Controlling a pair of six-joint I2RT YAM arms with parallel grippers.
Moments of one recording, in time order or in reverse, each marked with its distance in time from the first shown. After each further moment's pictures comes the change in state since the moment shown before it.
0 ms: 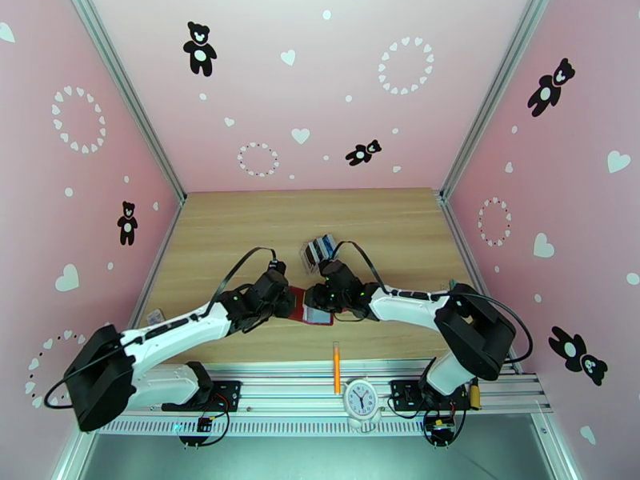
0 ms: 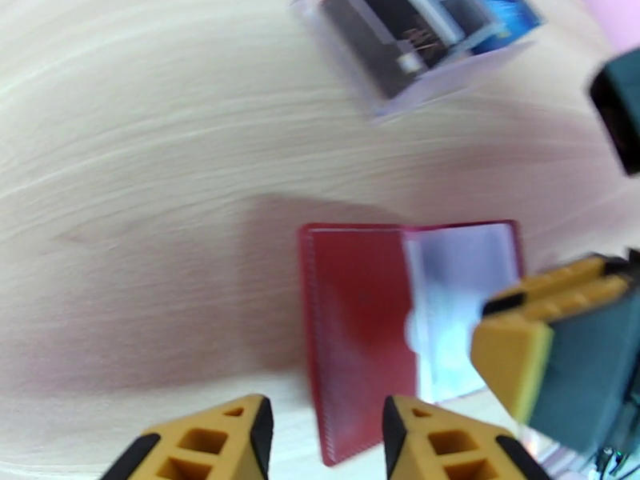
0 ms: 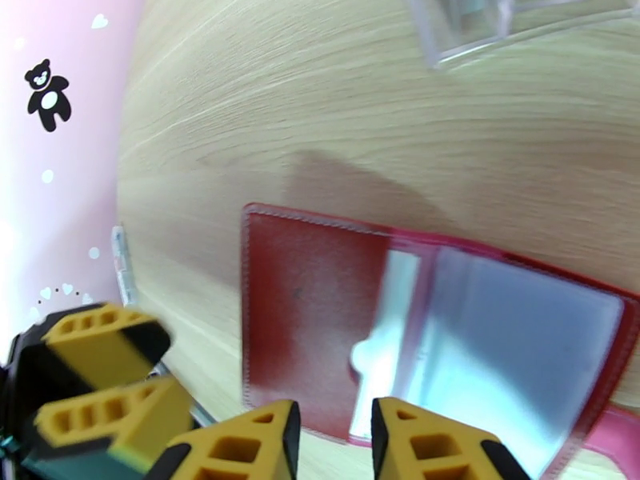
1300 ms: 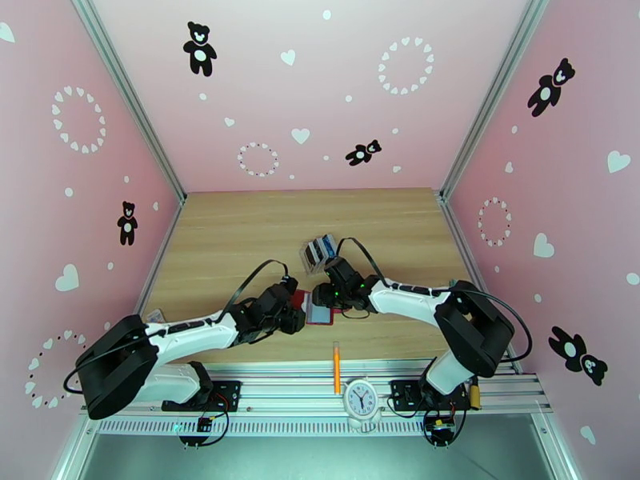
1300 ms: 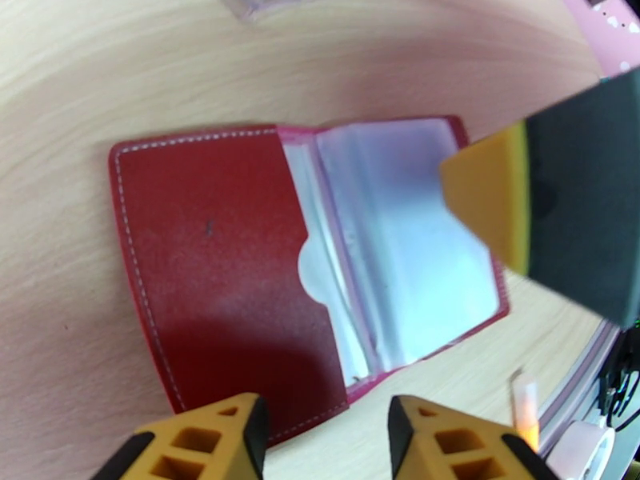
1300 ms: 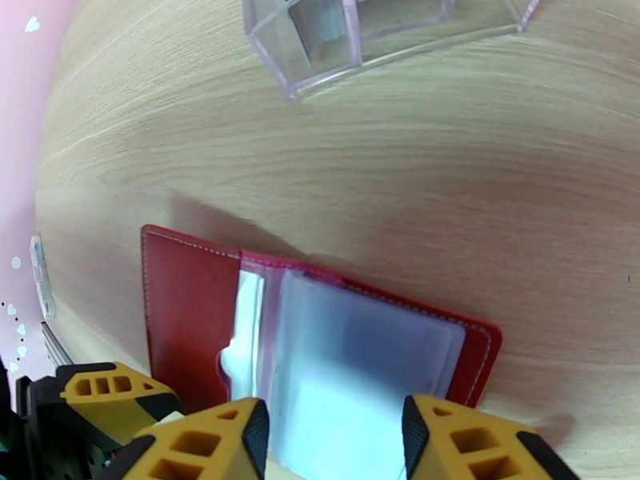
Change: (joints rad) left arm -0.031 0.143 -0.162 0.301 0.165 0.029; right arm -0.039 0.040 0.071 -0.198 0.116 -0.158
